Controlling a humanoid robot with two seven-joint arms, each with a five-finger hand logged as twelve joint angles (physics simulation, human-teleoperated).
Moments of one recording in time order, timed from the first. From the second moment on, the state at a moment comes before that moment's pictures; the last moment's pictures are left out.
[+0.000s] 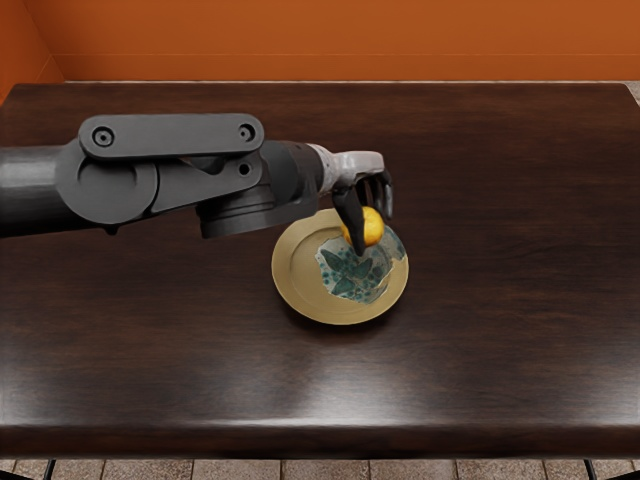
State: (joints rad) left arm -1.54 0.18 0.04 -1.38 0.61 0.07 0.61; right arm 0.03 0.00 0.12 0.18 0.11 0.08 -0.01
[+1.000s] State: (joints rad) left arm -1.47 0.49 -0.20 -1.63 -0.10 0.20 0.61; right arm 0.04 0.00 0.12 0.18 0.11 0.08 -0.01
